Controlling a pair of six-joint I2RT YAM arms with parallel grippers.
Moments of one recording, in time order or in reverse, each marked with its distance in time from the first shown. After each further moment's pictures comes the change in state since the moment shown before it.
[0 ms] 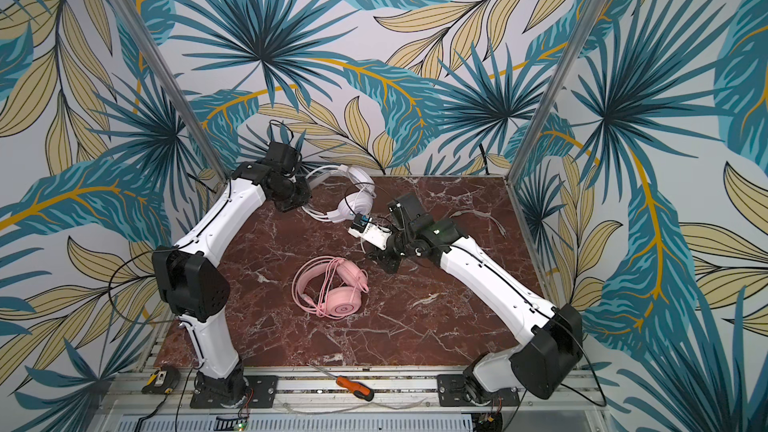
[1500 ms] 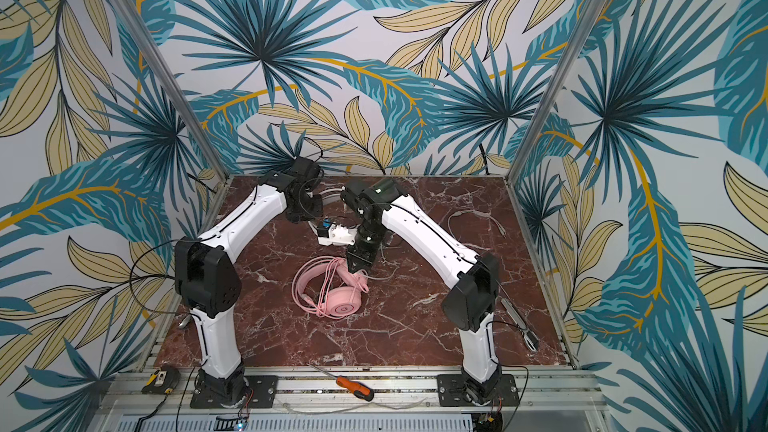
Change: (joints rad) left arm -0.085 0.061 -0.052 -0.013 -0.152 0.161; right arm 0.110 0.541 0.724 -0.687 -0.026 -0.040
